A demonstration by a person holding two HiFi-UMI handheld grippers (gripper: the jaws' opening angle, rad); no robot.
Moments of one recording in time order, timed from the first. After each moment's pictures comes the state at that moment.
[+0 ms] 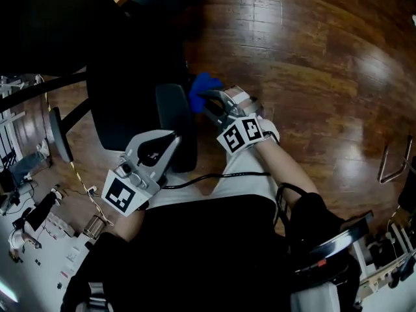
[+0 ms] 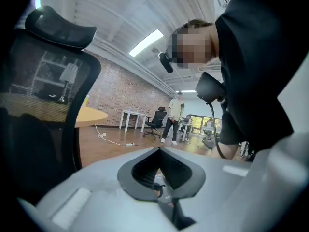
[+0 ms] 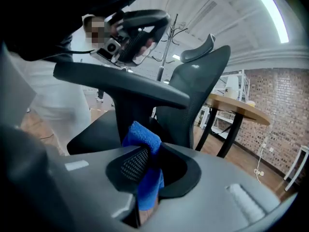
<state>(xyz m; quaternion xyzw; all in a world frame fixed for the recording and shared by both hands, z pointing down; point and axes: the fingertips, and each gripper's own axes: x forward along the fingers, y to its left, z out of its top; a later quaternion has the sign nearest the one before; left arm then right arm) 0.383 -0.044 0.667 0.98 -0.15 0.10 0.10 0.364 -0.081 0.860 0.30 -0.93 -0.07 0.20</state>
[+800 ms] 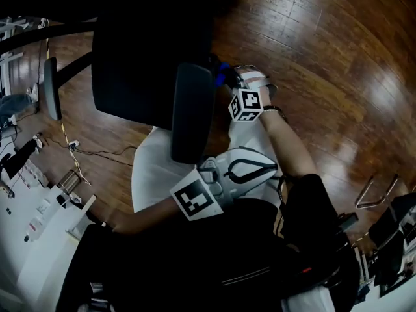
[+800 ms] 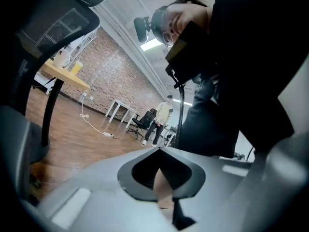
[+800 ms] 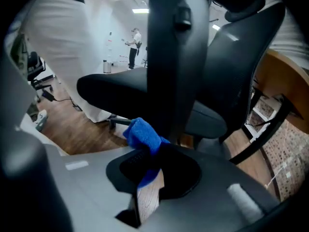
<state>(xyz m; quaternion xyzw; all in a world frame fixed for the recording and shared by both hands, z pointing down) 0.509 0.045 0.721 0.96 -0.08 0.07 0.27 0.339 -0.093 1.040 0.13 -0.90 -0.11 0.39</state>
